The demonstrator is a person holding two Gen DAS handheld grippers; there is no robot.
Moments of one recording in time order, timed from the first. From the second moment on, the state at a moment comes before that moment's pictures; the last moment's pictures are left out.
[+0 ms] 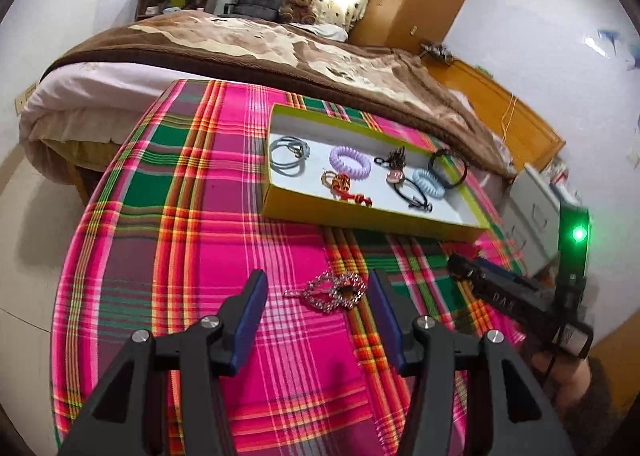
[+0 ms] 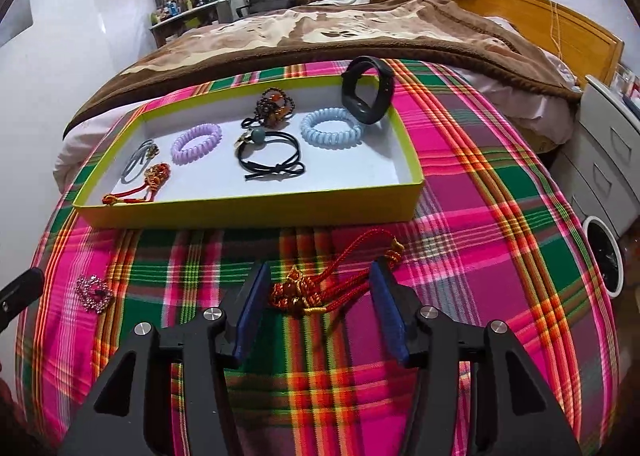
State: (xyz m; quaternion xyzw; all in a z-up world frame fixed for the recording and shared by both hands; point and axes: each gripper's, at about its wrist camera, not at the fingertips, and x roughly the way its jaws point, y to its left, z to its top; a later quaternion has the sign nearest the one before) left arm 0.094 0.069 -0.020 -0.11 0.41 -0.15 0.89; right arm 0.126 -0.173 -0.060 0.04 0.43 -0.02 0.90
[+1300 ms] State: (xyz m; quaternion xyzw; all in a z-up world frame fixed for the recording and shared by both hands) left arm 0.112 0.000 -0.041 0.08 0.45 -0.17 0.87; right arm 0.082 -0.220 -0.028 0.11 0.38 0.06 0.92
